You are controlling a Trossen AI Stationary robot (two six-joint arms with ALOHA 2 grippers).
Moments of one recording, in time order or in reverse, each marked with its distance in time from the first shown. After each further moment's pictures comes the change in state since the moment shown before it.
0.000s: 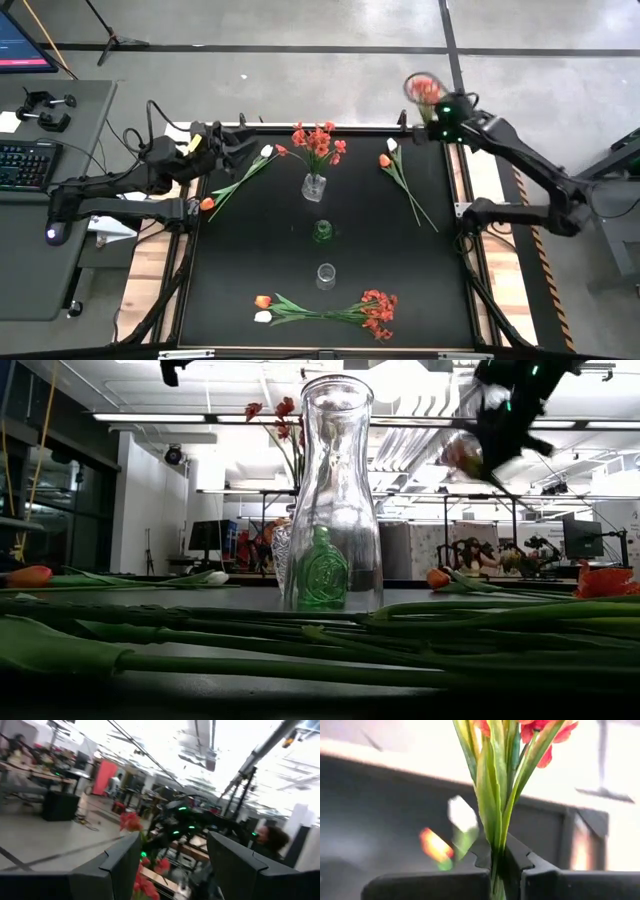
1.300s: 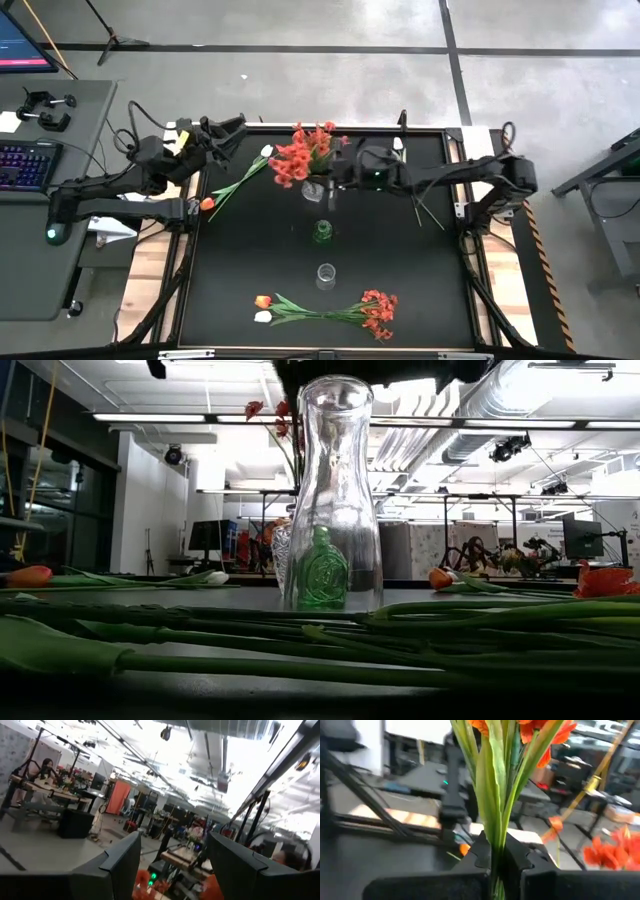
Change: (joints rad) left arm -0.006 -0.056 0.000 0.039 -0.105 0.025; right arm 0.743 0.578 0.091 1.244 -0.194 -0.622
